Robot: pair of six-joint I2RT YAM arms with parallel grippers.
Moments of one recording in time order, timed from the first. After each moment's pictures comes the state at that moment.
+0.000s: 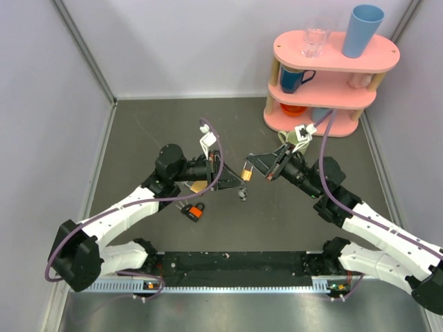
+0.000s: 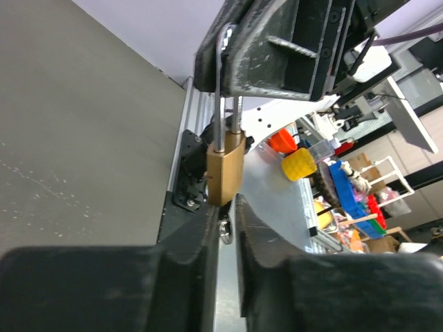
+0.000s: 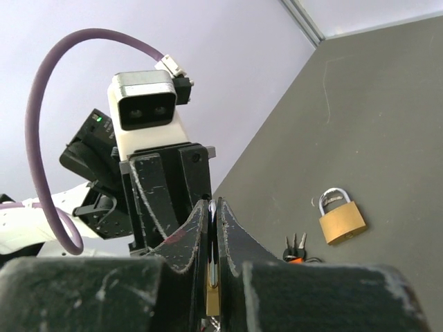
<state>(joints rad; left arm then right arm) -0.64 1.16 0.74 0.48 0.92 -0.82 0.78 0.86 0.70 0.29 -0.10 0.79</state>
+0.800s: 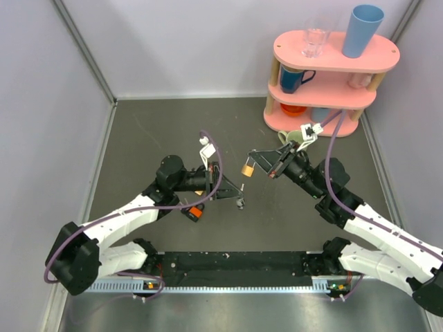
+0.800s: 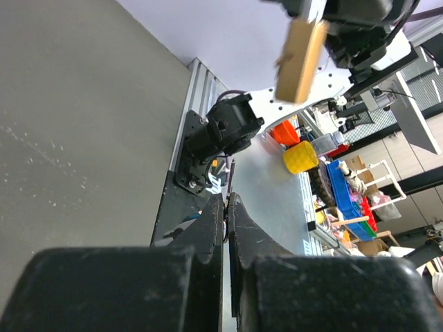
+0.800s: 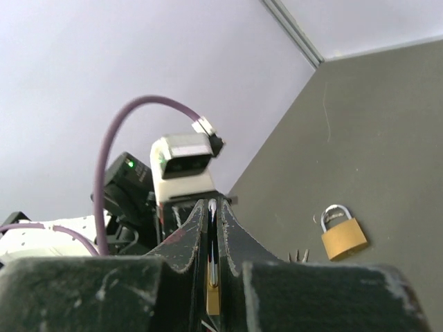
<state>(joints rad) -0.66 1.13 0.61 0.54 0.89 -0.84 0.78 0.85 0.70 0.32 -0.07 0.80</state>
